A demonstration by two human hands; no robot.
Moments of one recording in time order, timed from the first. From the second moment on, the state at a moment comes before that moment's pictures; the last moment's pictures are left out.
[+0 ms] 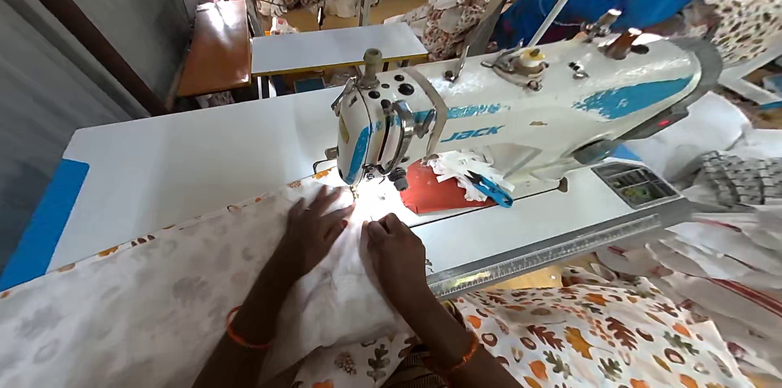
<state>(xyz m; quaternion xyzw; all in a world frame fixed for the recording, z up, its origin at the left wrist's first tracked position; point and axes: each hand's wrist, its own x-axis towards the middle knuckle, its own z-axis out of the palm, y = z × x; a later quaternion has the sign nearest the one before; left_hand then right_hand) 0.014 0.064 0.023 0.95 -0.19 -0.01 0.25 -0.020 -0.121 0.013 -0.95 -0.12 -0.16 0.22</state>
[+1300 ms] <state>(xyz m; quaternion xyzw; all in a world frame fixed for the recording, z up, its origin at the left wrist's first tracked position) -0.002 0.217 0.024 0.99 0.06 0.05 0.14 0.029 -0.226 0.023 -0.93 -0.05 -0.29 0.23</state>
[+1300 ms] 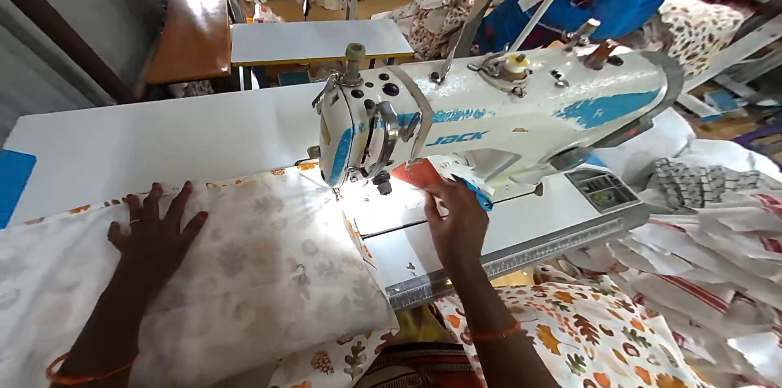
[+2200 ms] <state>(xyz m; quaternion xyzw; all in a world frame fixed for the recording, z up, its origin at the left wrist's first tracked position) -0.078 -0.013 0.038 0.66 0.00 0.11 0.74 -0.074 -0.137 0.034 -0.79 -0.05 -0.10 0.60</state>
